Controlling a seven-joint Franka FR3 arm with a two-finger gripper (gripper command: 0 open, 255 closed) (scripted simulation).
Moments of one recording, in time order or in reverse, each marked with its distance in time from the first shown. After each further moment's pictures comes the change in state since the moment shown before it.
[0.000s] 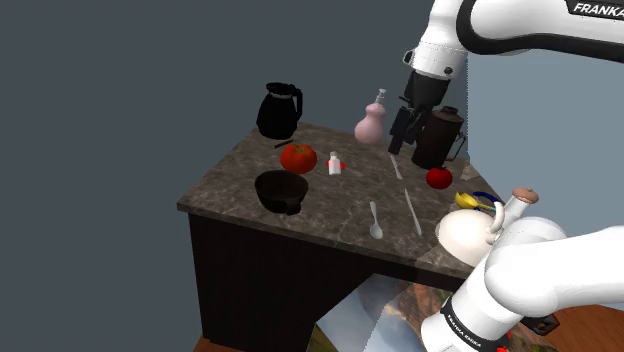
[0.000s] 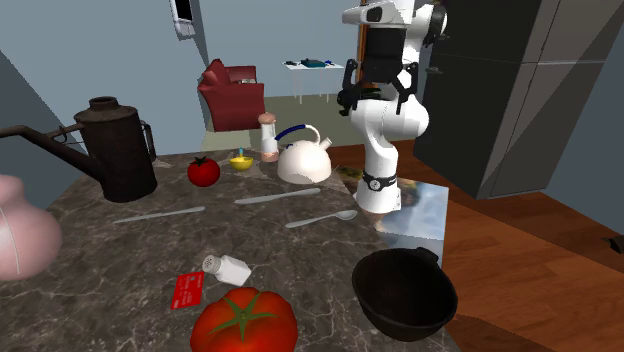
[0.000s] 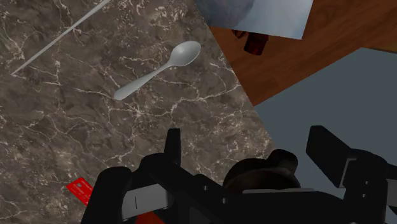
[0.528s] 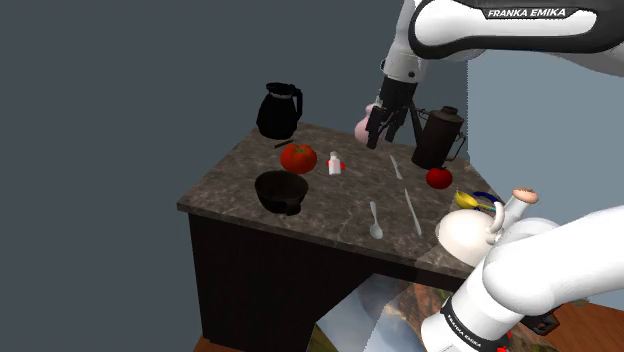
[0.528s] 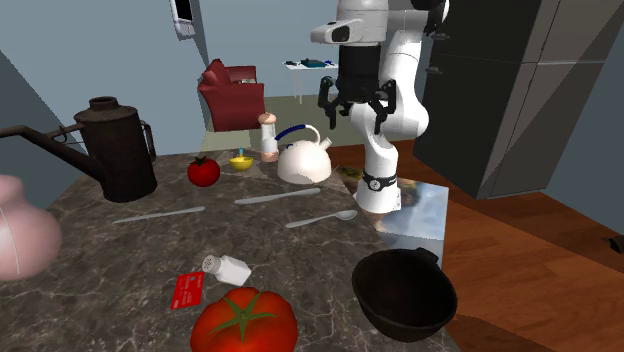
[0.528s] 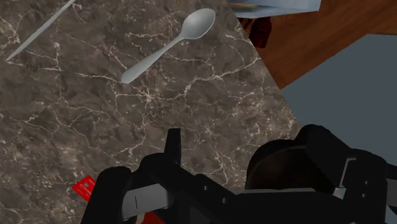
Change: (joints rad) arm -0.039 0.236 -0.035 0.091 -0.013 0.104 -0.002
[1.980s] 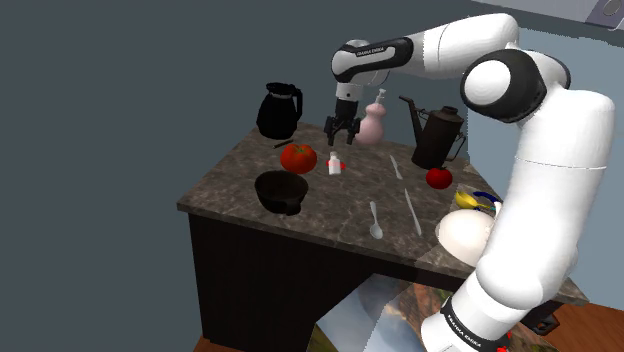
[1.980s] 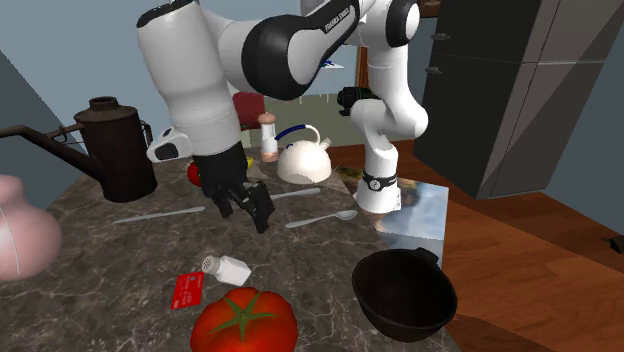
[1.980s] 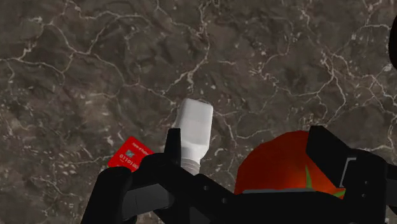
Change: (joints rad) arm -0.117 0.893 -0.119 0.681 0.053 0.055 -0.024
